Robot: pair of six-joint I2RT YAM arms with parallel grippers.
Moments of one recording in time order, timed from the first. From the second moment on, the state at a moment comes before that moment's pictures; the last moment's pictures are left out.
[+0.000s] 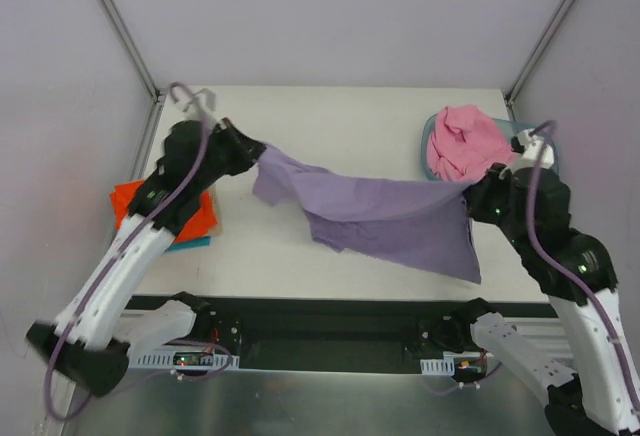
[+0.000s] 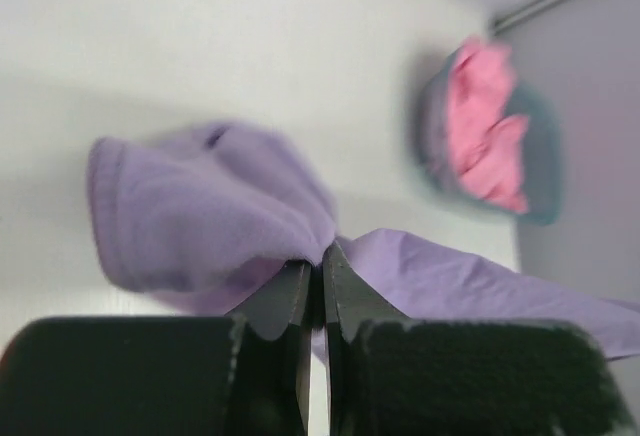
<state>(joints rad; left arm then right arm) -0.43 1.13 1.14 -0.46 0.02 -0.71 0.43 0.76 1.22 -1.03 0.33 0.42</state>
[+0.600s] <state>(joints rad) -0.43 0.56 1.39 -0.57 -0.14 -0.64 0.43 0.70 1.67 -0.98 -0.10 0.37</state>
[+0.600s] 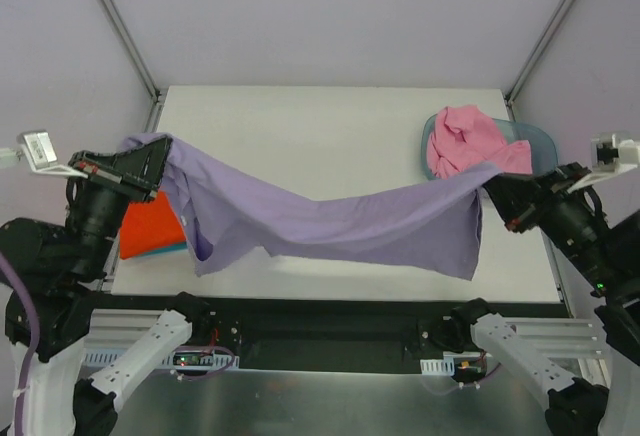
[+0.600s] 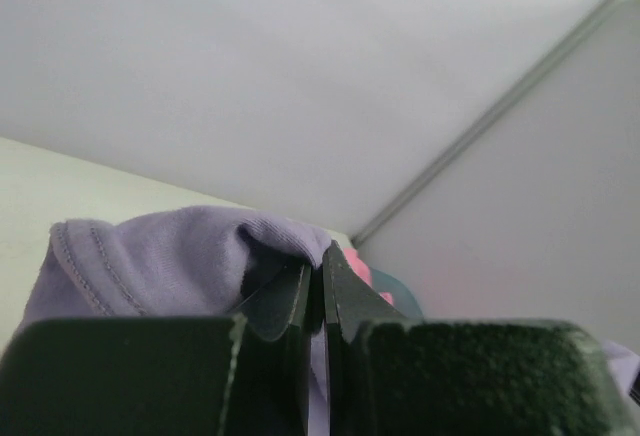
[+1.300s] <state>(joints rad) -0.31 1.87 1.71 -0.71 -0.32 -0.42 0.29 1.77 1.68 -0.93 0.22 0.32</state>
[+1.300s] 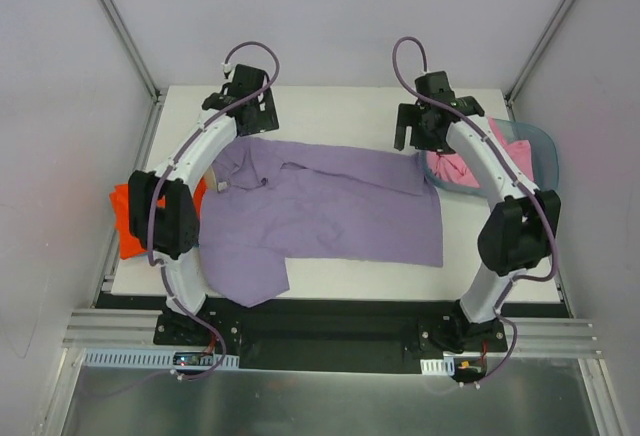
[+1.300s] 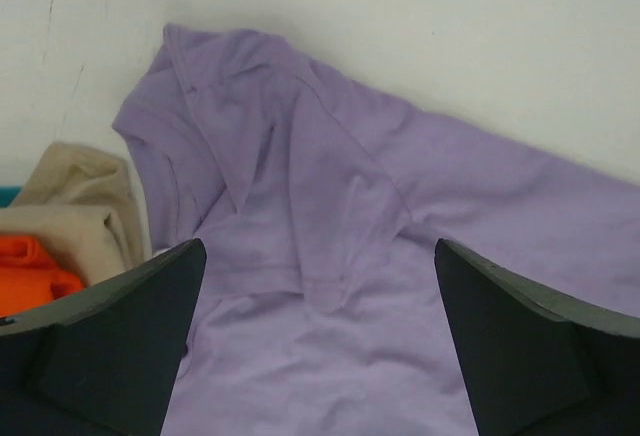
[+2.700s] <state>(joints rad) -0.38 1.81 1.16 -0.50 0.05 -0.67 0.32 1.79 1.13 -0.65 0.12 0.43</state>
